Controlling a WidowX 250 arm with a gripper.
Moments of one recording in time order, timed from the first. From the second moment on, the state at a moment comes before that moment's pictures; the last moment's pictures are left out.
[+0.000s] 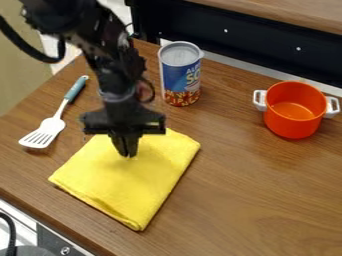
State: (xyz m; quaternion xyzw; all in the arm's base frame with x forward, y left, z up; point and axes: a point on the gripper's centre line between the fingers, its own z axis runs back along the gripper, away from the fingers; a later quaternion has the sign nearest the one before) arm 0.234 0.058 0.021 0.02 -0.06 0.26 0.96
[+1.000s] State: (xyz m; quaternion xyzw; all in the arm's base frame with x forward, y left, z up) arm 0.273 0.001 0.057 -0.02 -0.08 0.30 0.95
